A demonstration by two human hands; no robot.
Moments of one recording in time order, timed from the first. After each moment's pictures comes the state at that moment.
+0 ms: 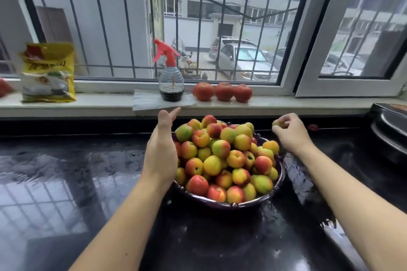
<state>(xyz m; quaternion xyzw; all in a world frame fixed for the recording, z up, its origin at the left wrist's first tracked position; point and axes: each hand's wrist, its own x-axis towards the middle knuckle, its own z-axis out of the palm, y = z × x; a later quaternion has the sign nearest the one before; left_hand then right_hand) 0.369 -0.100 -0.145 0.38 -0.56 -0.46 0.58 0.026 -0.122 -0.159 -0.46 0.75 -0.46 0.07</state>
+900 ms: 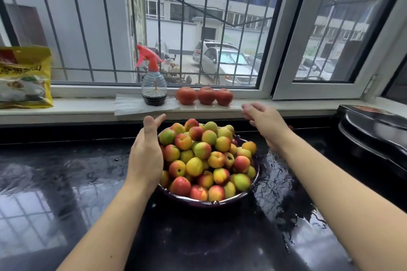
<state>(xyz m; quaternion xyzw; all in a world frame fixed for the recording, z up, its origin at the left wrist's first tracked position) 0.366 -0.098 -0.145 0.42 -0.57 -0.43 0.56 0.072 -0.098 -0.100 -0.51 0.65 -0.53 0.21</state>
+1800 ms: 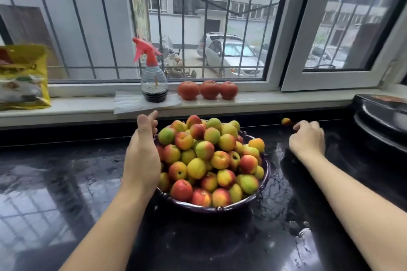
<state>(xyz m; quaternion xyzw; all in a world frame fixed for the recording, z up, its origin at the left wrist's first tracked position) 0.365 -0.108 -0.152 0.41 -0.54 -0.43 0.59 -0.038 -0.095 -0.185 -0.37 0.86 -0.32 -0.11</state>
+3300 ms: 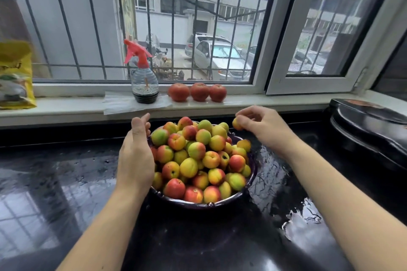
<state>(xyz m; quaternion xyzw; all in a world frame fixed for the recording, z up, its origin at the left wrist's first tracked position) 0.367 -0.107 -0.153 0.42 -0.54 -0.44 0.58 0.071 -0.066 -0.105 -0.58 0.62 -0.48 0.19</state>
